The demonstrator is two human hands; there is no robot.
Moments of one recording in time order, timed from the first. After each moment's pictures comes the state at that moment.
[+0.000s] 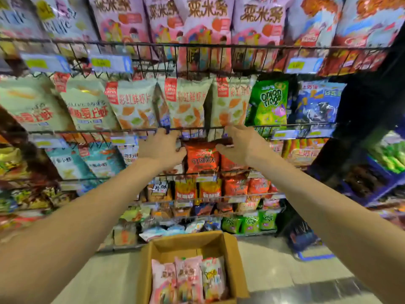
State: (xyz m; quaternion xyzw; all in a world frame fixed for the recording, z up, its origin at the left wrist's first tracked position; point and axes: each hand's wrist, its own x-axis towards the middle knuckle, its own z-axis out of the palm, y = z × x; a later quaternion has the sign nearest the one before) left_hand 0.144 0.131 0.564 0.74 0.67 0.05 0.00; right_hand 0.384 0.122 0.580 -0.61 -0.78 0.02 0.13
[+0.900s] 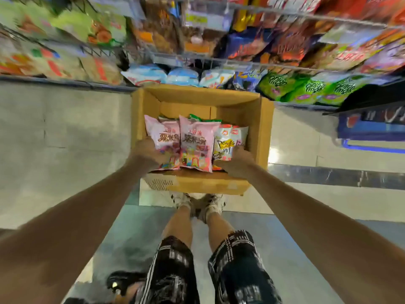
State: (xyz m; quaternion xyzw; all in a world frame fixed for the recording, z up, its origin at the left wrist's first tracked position) left_hand 0.054 0.018 -0.059 0.46 0.77 -0.12 0.43; right_hand 0.327 0.044 -0.059 -0.66 -0.52 0.49 -0.24
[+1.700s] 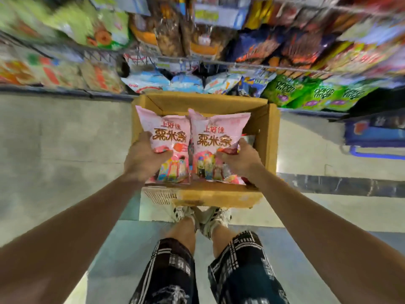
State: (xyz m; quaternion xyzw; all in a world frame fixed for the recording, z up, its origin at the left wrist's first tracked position) left_hand 0.047 0.024 -0.055 0.40 0.83 0.07 0.38; right_hand 0.311 0.060 -0.077 -0.73 -0.45 0.52 0.00
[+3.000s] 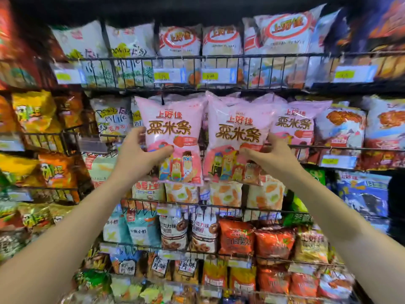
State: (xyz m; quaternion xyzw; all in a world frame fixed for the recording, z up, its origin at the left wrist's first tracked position) left_hand 0.021 0.104 0.747 0.57 0.56 0.59 0.12; right_hand 0.345 0.157 0.748 -0.45 -0.70 0.27 0.49
